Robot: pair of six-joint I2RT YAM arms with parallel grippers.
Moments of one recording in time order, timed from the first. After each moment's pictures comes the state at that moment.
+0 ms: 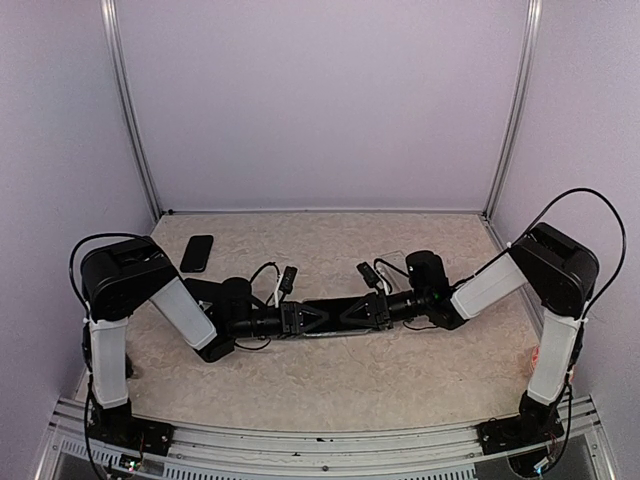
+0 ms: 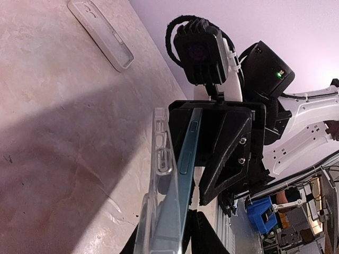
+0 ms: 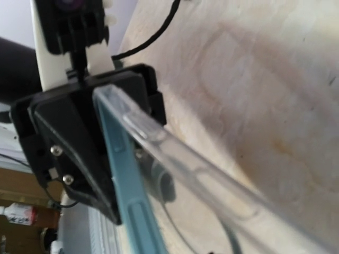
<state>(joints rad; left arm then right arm) -0.79 2.05 0.68 1.24 0.54 -0.92 0.64 1.91 0.77 0.71 -0.92 0.77</state>
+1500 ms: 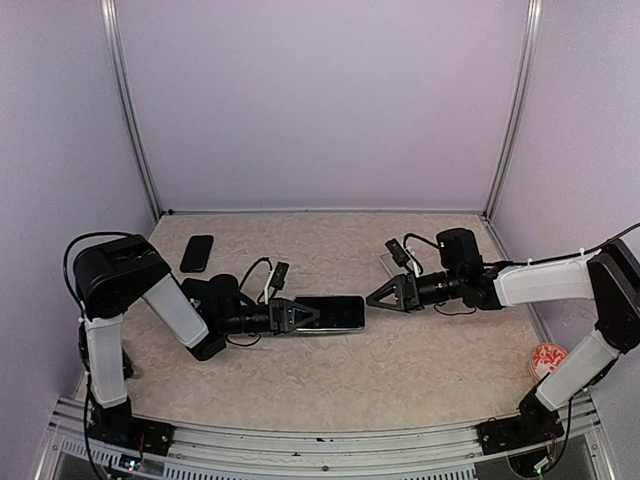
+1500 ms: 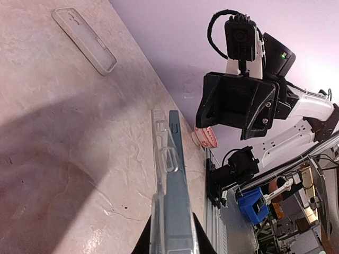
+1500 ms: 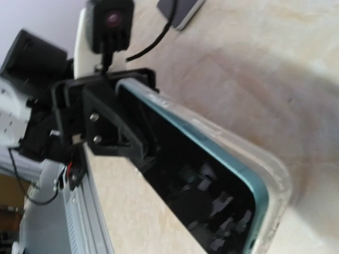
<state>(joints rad) -0.74 2.02 0.63 1.31 0.64 -0.92 0.54 1.53 0.74 0.24 -0.83 0.51</state>
